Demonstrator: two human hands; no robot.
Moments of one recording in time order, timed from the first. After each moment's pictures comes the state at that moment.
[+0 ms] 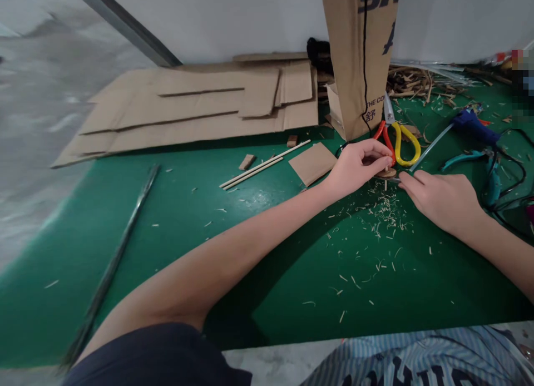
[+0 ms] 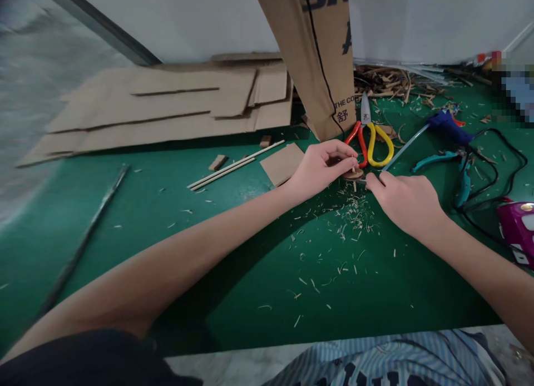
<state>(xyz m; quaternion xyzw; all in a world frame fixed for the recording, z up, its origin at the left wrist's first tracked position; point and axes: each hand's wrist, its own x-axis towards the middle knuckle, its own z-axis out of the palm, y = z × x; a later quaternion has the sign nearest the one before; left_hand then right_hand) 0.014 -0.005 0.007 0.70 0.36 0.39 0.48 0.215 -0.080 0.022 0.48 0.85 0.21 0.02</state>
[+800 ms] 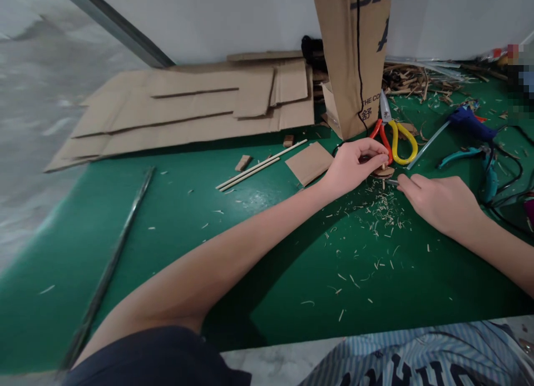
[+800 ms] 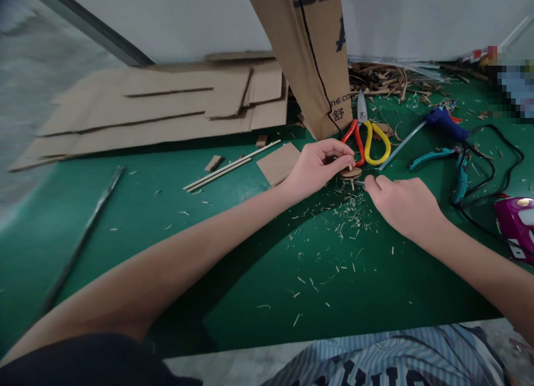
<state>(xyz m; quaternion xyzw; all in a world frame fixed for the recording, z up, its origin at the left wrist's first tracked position) 0.015 -0.003 0.003 0.70 0.36 0.39 0.47 0.214 -0.089 0.024 0.47 0.86 0.19 0.04</state>
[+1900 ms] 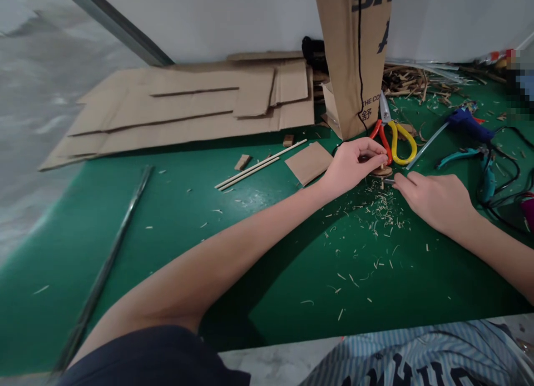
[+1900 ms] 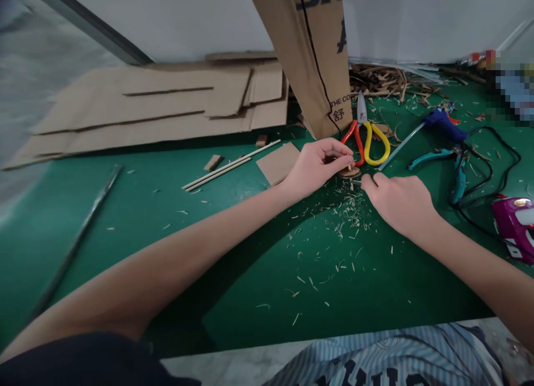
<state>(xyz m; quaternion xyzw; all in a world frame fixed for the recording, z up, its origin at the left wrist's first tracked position) 0.014 -0.002 0.002 0.69 0.36 0.40 0.49 0.208 -0.085 0.022 0.49 0.85 0.20 0.05</state>
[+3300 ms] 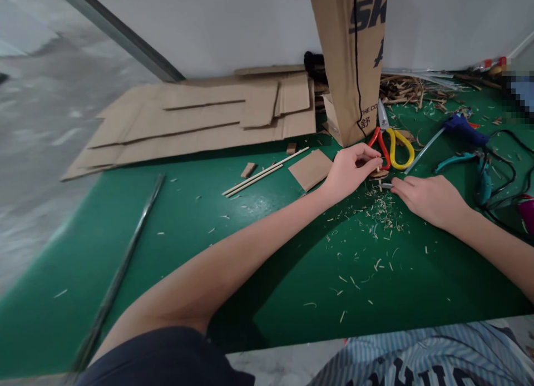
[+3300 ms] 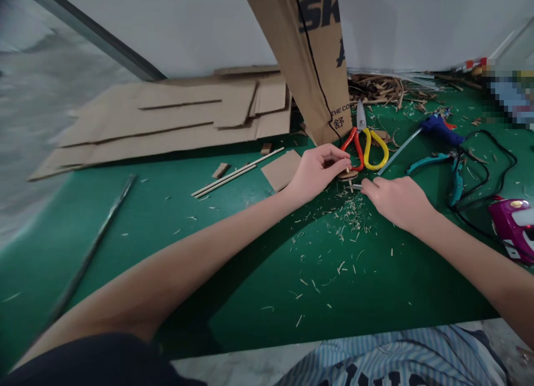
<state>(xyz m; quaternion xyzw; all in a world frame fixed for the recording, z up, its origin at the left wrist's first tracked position) 0.015 -0.003 0.003 0.68 0.42 0.41 0.44 0.210 -0.072 0.021 0.49 0.86 0.13 0.05</state>
